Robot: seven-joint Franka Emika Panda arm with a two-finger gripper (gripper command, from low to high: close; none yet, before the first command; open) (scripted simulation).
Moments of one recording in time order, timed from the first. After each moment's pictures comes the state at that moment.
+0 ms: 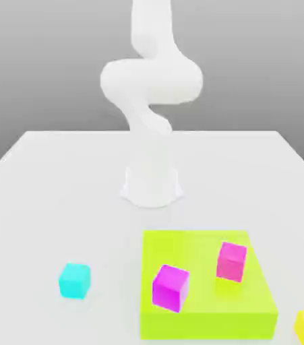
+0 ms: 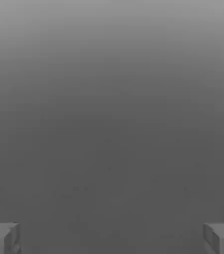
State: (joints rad) arm 0.04 -0.75 -0.05 -2.32 0.00 2.33 0.70
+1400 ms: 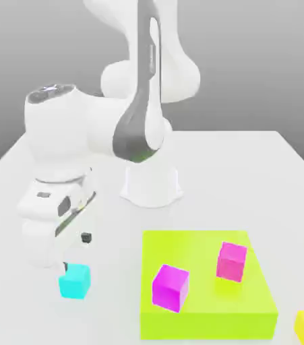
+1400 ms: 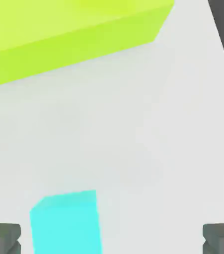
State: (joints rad) arm 0.30 0.10 -0.63 -2.71 0.24 2.81 -1.14
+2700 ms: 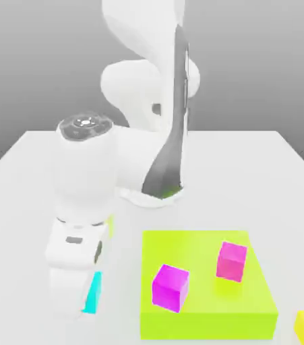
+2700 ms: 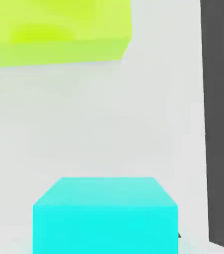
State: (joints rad) arm 0.44 0.33 -0.50 -2.40 0.16 2.76 -0.93
